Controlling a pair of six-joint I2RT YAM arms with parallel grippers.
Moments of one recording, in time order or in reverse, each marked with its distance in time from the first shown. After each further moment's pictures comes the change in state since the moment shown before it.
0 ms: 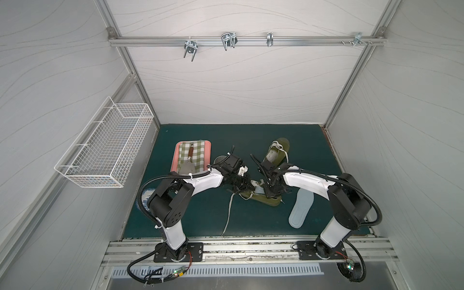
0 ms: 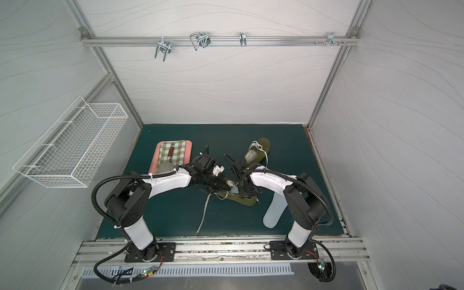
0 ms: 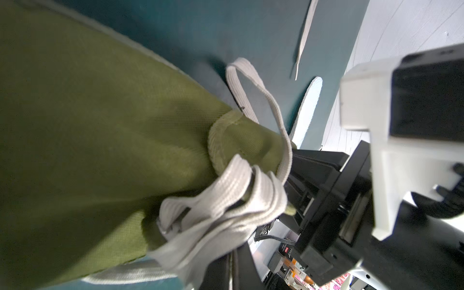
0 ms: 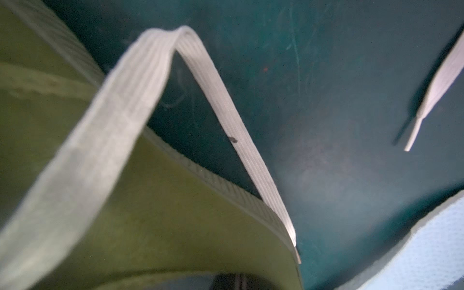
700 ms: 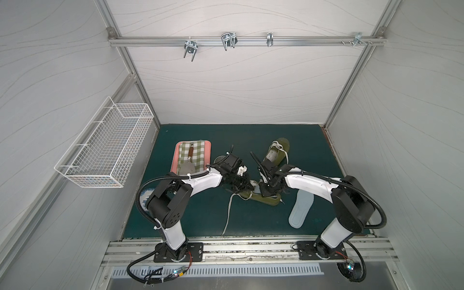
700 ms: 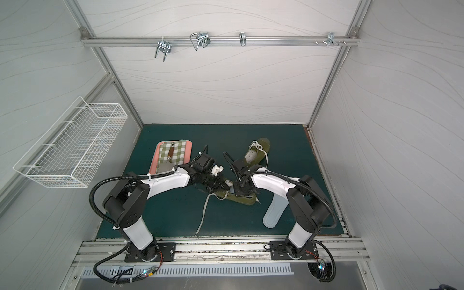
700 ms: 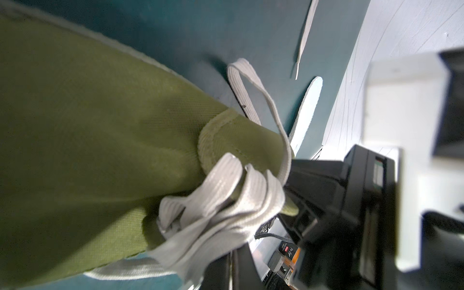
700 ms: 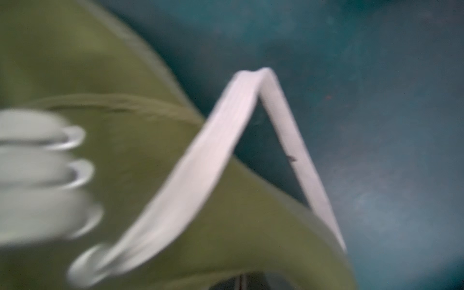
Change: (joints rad) left arm 0.005 -0.015 0.000 -0.024 0.000 0.008; right arm 0.022 -0.034 -0.025 0.132 -0.144 0.030
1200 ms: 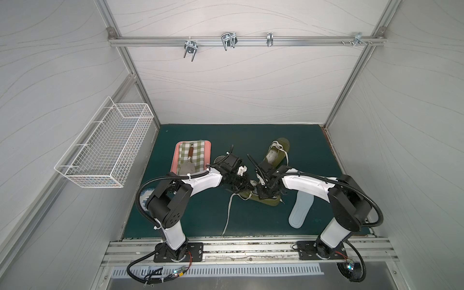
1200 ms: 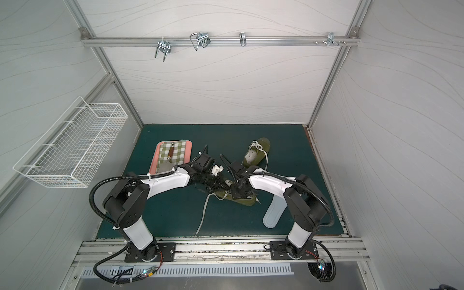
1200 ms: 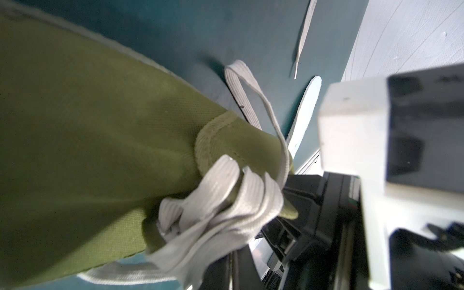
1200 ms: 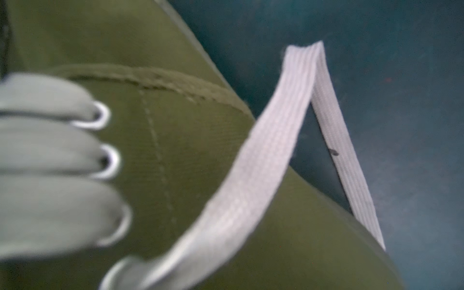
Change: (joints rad) left arm 0.002 0.000 0.002 -0.001 0.005 0.000; right arm 0.035 0.026 0.010 0.000 -0.035 0.023
